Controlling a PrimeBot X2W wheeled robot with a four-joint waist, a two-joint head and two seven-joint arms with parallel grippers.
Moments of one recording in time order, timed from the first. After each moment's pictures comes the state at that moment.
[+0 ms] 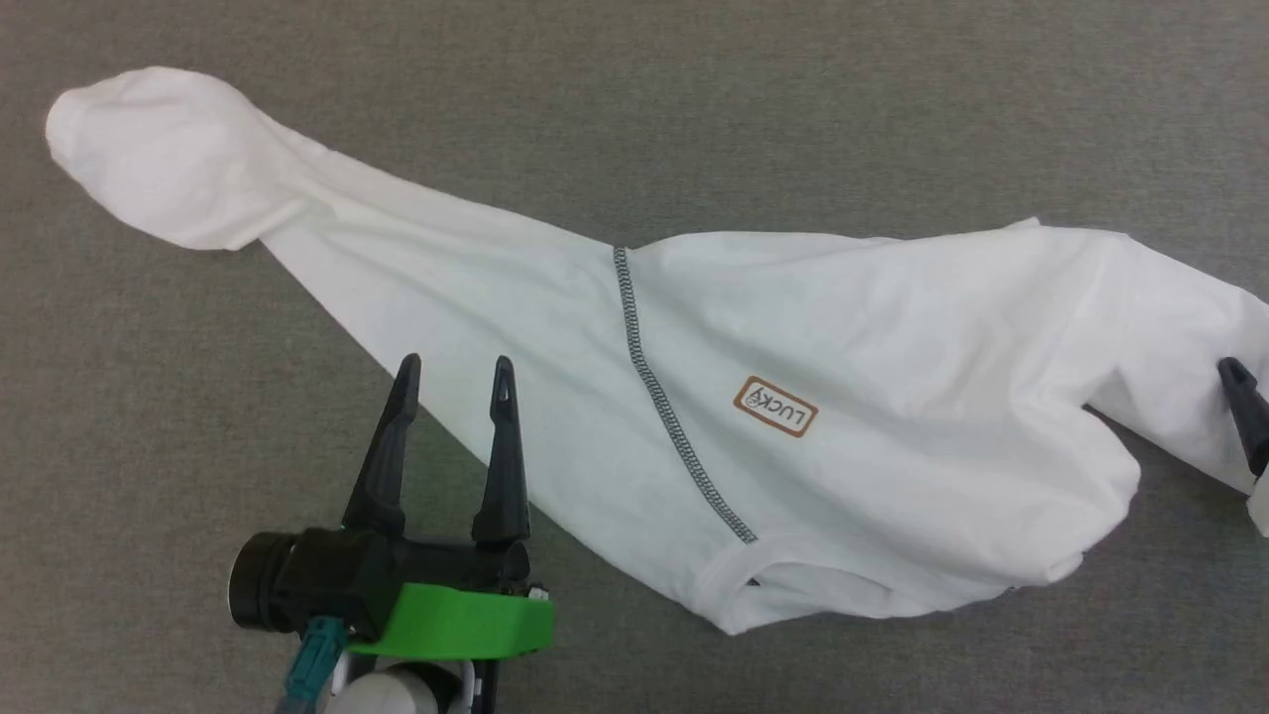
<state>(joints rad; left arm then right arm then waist) -0.03 0.11 -0.30 -0.23 -0.21 0.18 -0.26 -0.20 -0.31 -0.31 -0.03 0.28 0.13 0.64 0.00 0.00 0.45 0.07</state>
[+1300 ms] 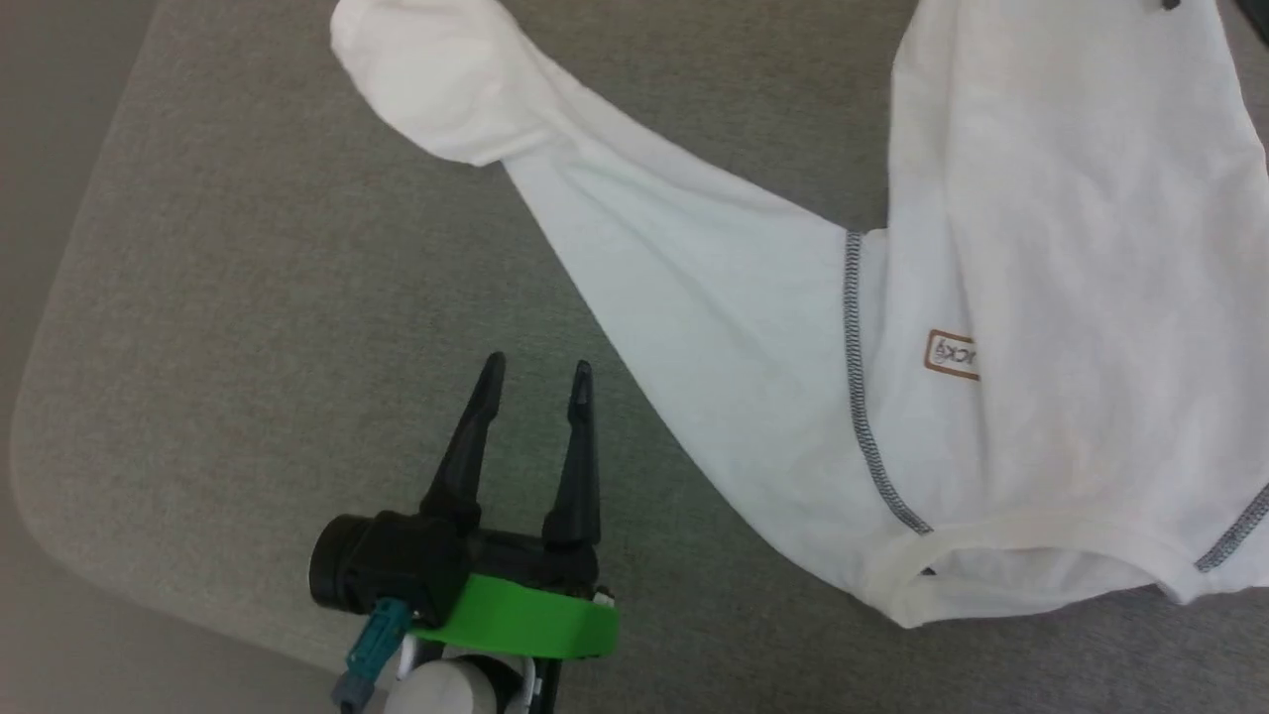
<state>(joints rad) -0.06 0.06 -0.37 -0.17 -0.24 0.13 -0.26 -1.27 -0.45 0.51 0.45 0.12 0.13 0.36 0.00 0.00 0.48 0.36</state>
